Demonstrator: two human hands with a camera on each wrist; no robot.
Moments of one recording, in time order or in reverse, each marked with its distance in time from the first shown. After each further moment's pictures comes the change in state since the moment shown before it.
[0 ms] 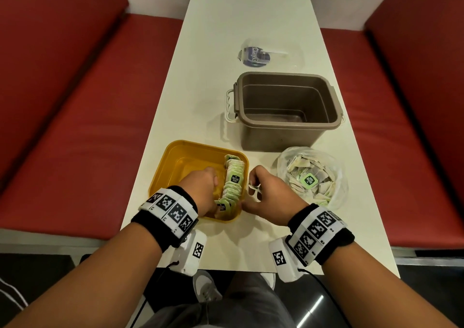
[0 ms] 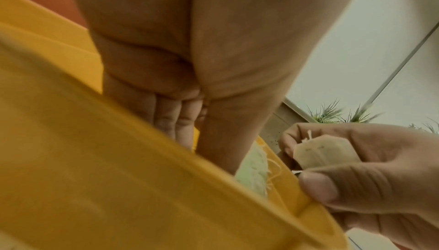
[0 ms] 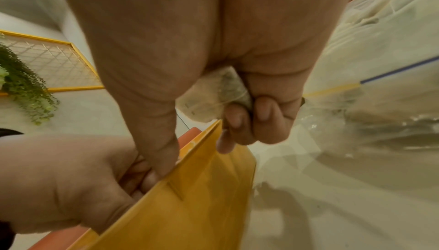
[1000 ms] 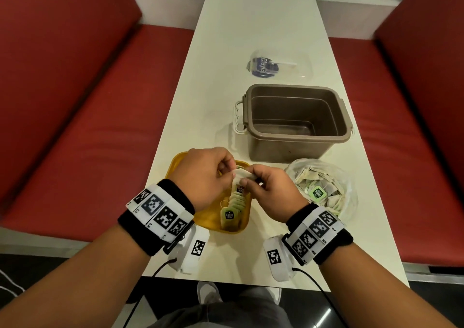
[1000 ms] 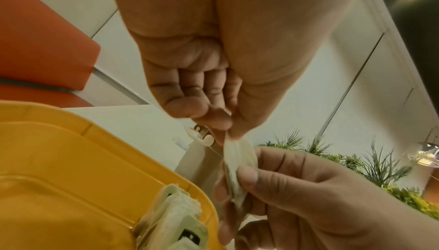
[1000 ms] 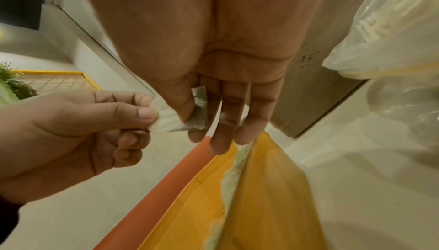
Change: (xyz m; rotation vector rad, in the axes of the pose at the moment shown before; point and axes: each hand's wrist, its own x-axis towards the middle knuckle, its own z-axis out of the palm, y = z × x) left_hand -0.030 0.022 -0.056 -0.220 0.390 0.293; right_hand 0.022 -0.024 -0.006 0.286 0.124 -0.193
